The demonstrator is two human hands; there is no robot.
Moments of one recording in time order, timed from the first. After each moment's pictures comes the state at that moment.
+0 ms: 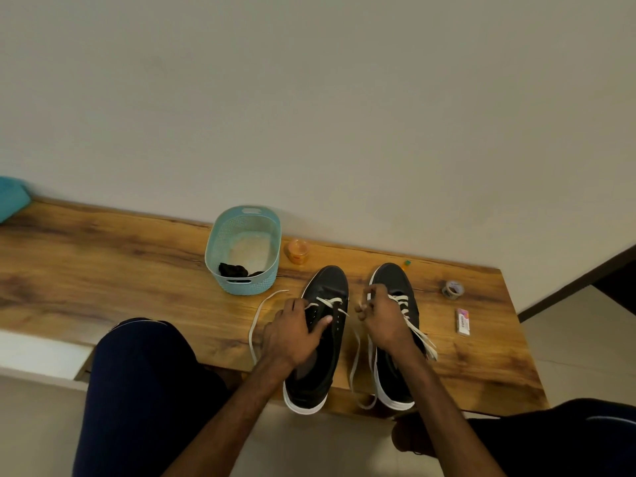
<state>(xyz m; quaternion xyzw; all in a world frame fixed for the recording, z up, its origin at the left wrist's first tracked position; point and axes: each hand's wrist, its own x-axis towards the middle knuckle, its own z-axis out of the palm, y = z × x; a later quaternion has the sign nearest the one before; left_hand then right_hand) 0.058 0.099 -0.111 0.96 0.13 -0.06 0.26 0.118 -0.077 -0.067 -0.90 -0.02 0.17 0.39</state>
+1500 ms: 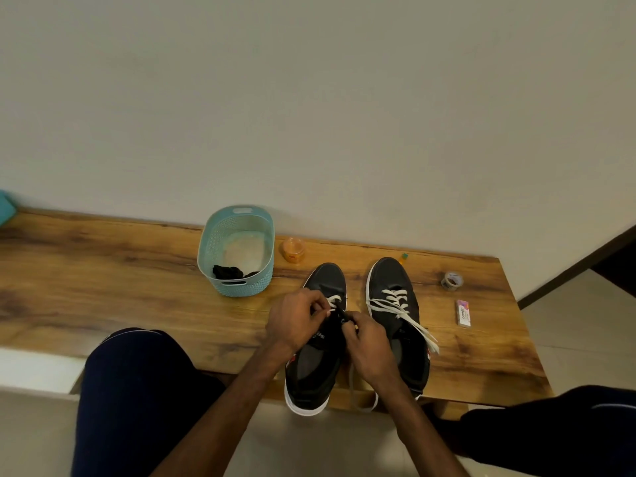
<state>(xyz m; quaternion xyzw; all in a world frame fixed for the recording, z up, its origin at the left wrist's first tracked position) 0.084 0.101 -0.093 0.95 0.02 0.00 0.31 0.072 -0.061 -0.100 -0.89 -0.04 0.11 0.43</state>
